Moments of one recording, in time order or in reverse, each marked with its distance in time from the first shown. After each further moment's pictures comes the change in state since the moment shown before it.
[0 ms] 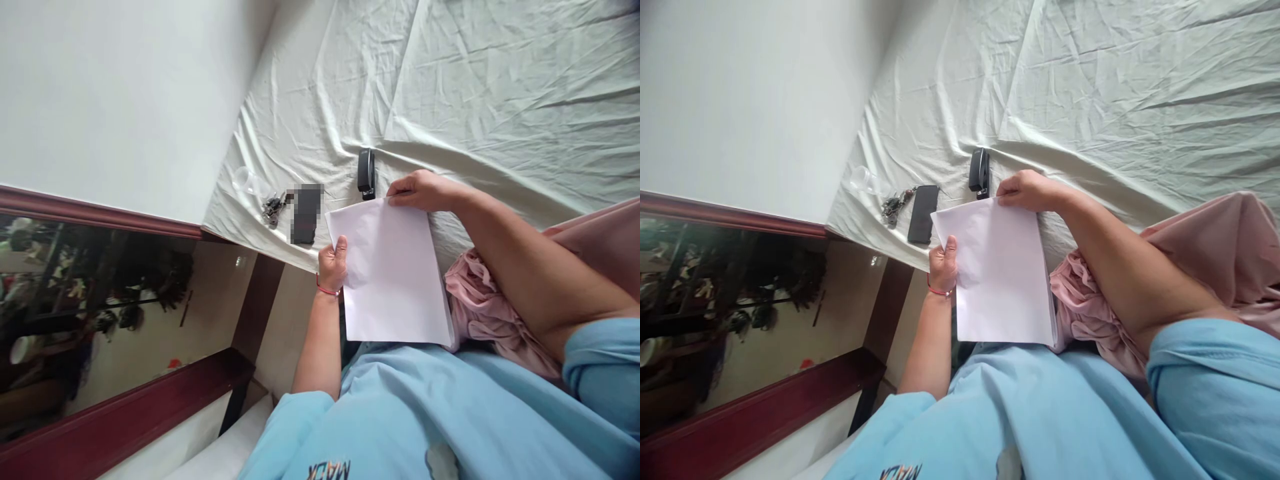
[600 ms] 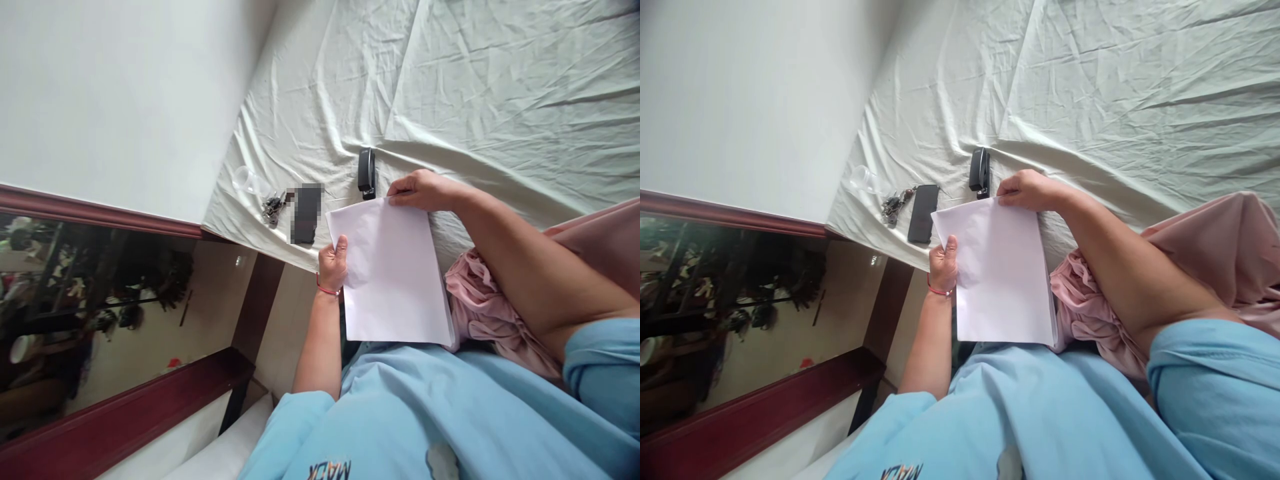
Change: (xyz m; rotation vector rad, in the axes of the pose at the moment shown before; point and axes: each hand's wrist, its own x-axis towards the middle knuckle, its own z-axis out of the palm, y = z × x) left_hand 0.000 -0.004 -0.002 0.038 -0.047 0.103; right_hand 0.000 -0.004 0.000 -0.030 -0.005 0.027
